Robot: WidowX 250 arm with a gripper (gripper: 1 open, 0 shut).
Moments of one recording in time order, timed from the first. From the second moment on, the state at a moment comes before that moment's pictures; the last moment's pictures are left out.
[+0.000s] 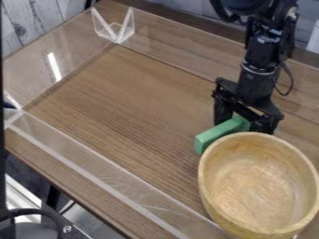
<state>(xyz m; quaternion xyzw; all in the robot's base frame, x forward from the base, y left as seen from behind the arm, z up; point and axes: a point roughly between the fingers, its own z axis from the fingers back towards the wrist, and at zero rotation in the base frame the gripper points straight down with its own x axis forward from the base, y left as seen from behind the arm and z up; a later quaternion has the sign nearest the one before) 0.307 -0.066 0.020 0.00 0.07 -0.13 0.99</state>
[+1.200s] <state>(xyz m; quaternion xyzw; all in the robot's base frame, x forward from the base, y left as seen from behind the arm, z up) 0.325 0.016 0.073 0.01 0.02 -0.03 1.00</state>
